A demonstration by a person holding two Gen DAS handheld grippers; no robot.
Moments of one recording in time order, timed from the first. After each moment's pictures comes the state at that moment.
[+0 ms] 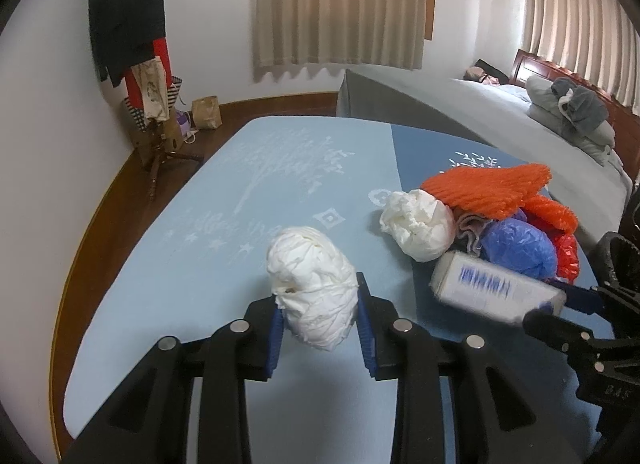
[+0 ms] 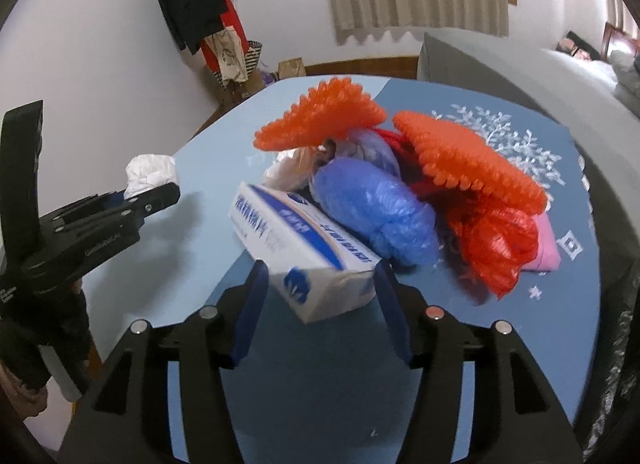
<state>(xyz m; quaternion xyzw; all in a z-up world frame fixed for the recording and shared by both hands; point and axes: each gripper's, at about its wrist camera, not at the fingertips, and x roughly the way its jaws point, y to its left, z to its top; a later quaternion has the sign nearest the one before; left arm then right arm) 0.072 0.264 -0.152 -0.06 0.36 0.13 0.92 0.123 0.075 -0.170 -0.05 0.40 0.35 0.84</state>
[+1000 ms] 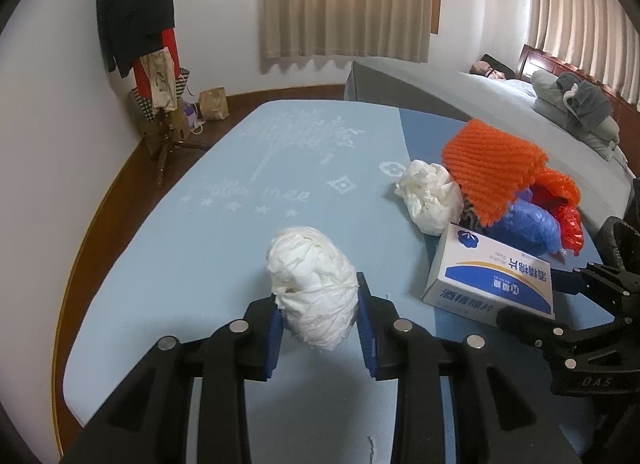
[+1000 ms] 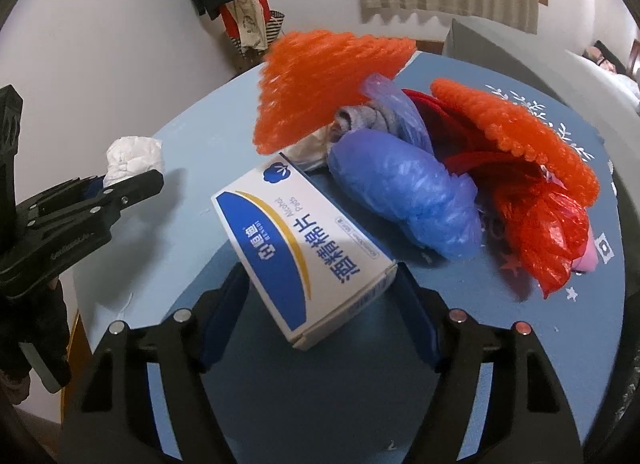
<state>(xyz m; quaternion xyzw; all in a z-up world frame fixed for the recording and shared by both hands) 0.047 0.263 -0.166 -0.06 0.37 0.14 0.92 0.128 0.095 -0.196 -0.10 0.43 0.37 0.82</state>
